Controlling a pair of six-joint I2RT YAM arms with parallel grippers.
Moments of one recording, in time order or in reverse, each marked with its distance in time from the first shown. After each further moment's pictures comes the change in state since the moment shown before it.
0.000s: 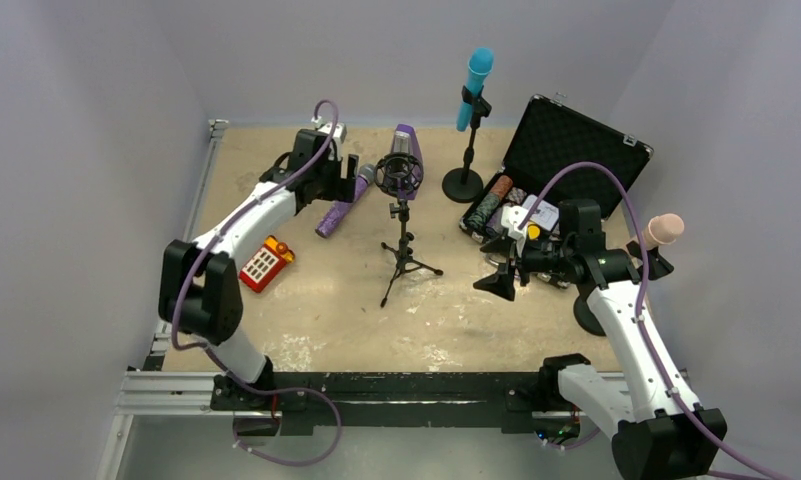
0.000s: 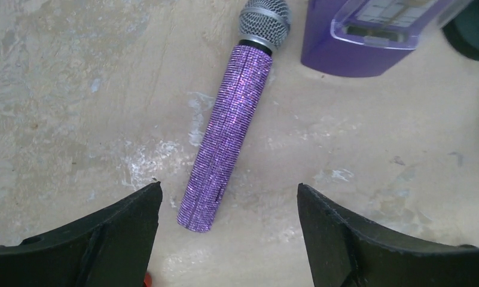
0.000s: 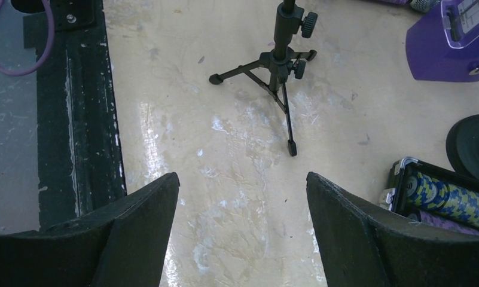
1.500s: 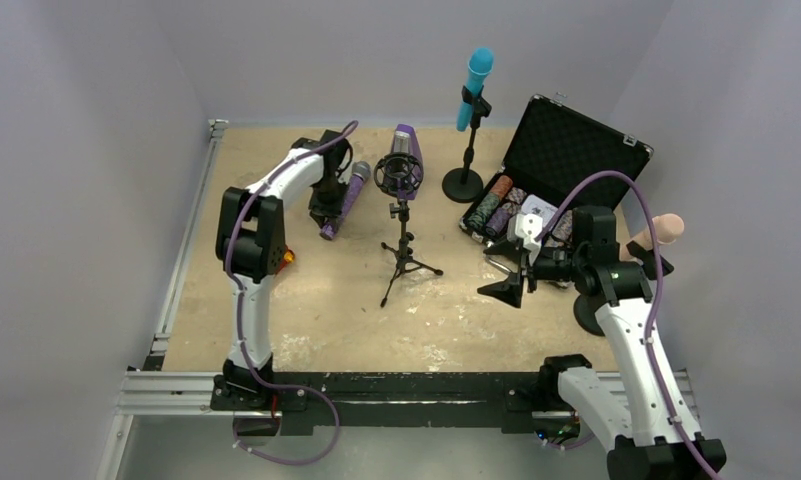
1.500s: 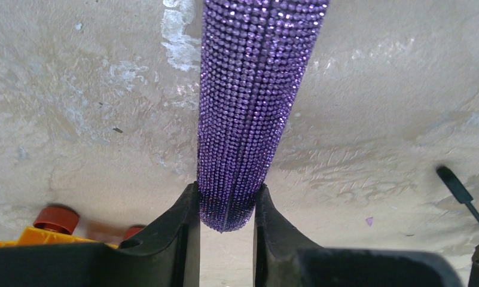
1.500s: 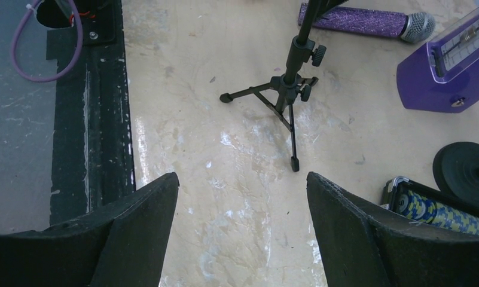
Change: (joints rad) left arm 0.051 0.578 0.514 -0.666 0.055 0.077; right arm -0.046 -0.092 0.007 -0.059 -0.099 -0.035
